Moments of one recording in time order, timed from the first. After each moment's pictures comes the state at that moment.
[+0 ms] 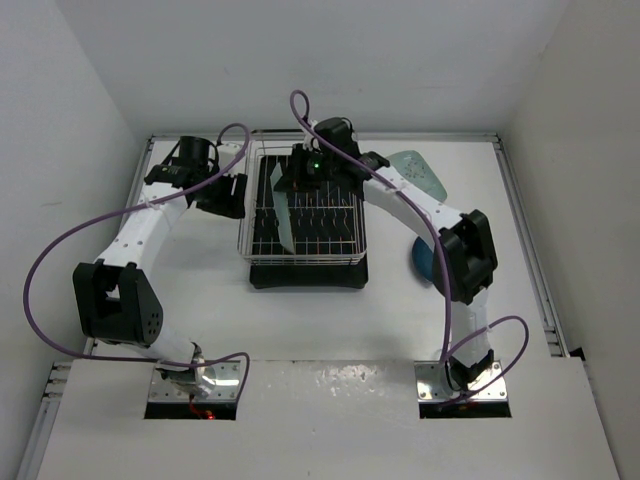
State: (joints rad) left arm -0.09 1.52 1.36 -0.78 0.24 0.15; right arm 0.62 2.02 1.79 -0.31 -0.41 0.63
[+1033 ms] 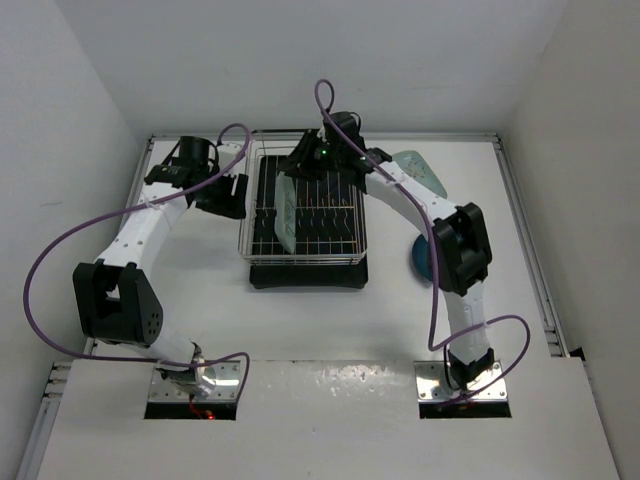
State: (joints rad) left arm -0.09 1.52 1.36 -0.78 0.25 0.15; right arm 0.56 2.10 1.80 -0.21 -0.32 0.95
